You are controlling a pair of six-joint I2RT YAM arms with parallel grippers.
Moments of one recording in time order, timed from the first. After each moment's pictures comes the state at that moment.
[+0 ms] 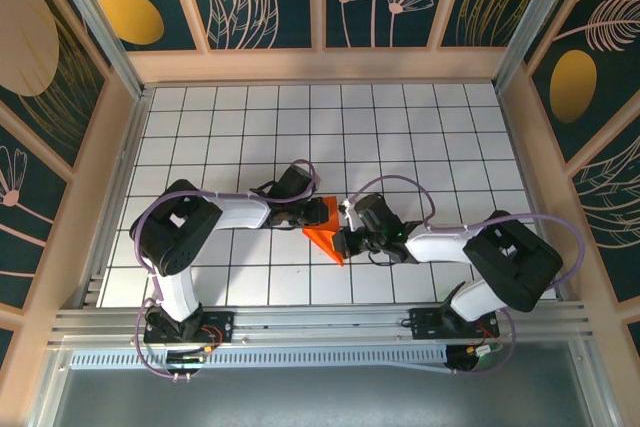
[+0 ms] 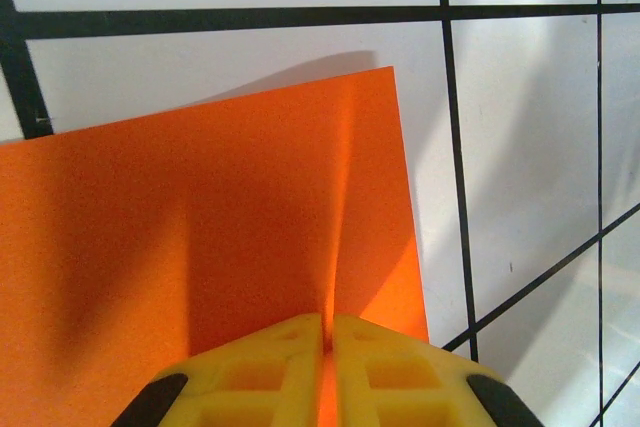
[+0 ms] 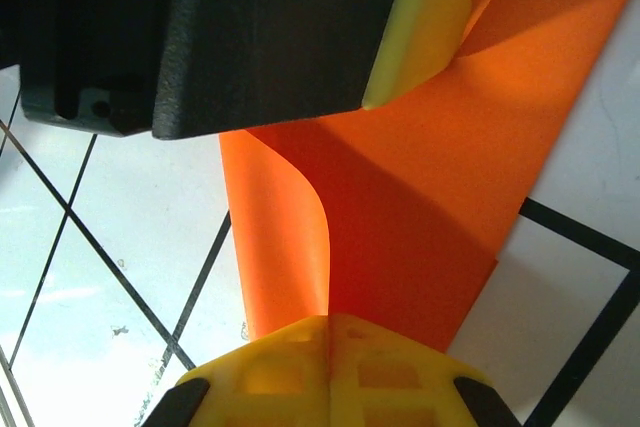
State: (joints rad) left arm -0.73 1.83 0.87 0.05 0.31 -0.78; right arm 0.81 1.47 0.47 0.19 -0.32 0.50
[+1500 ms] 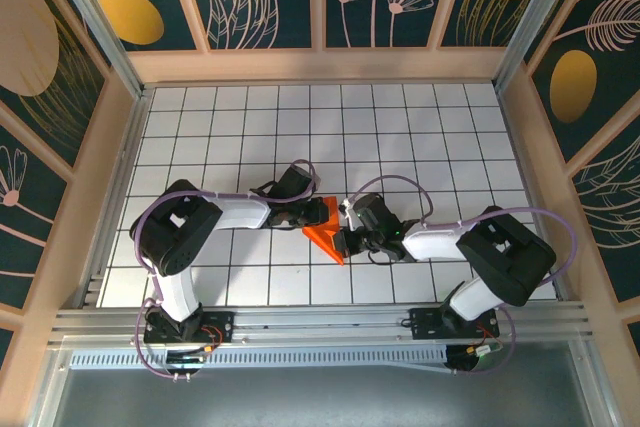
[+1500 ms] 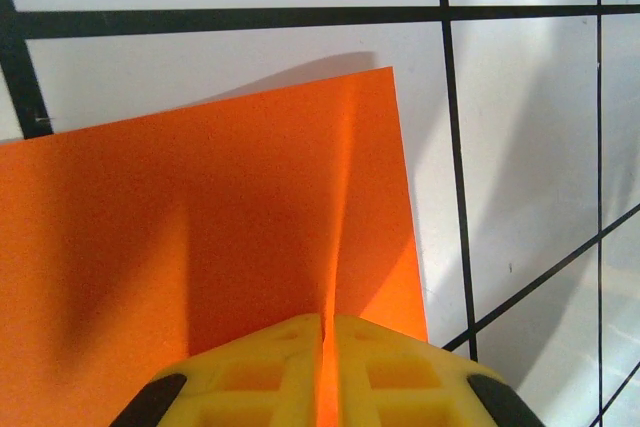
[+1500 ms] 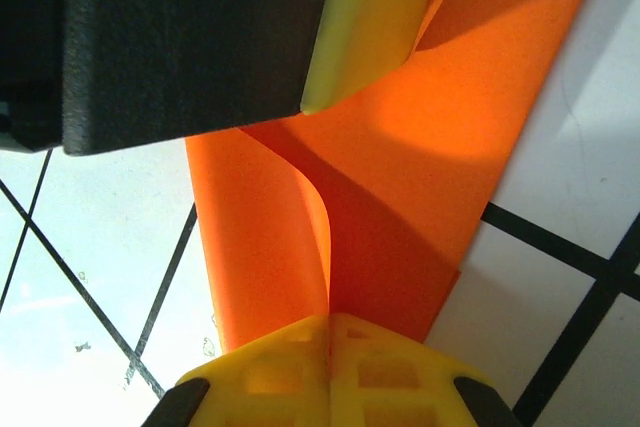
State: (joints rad) left arm -0.73 1.83 0.87 0.05 0.31 -0.78; right arm 0.81 1.52 0.48 0.20 -0.30 0.50
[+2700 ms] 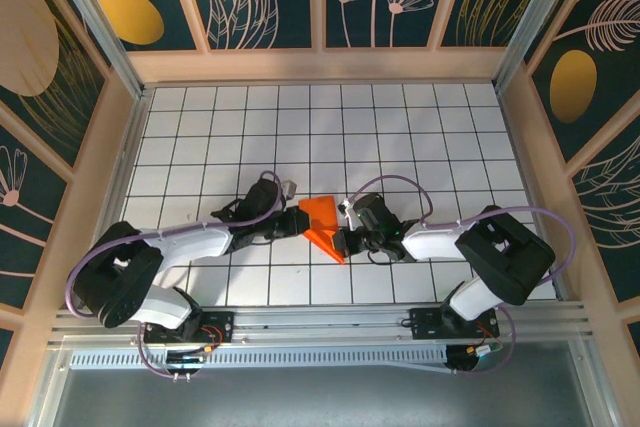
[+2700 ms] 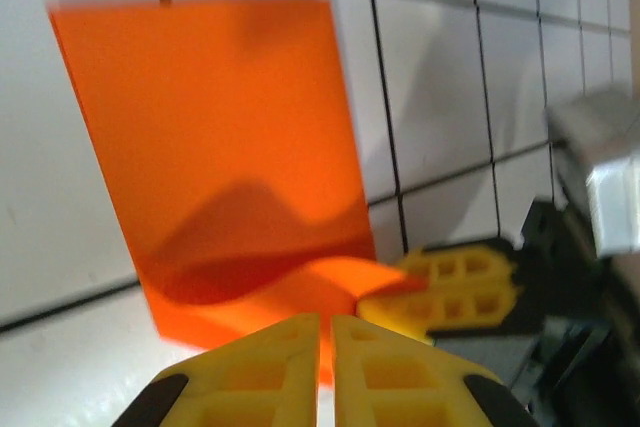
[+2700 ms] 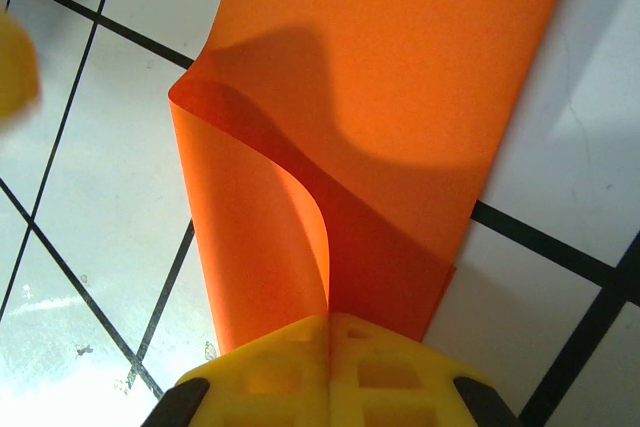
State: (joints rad) left arm -0.73 1.43 0.56 0.10 0.33 -0.85; right arm 0.81 1.53 0.48 0.21 -0.31 0.50
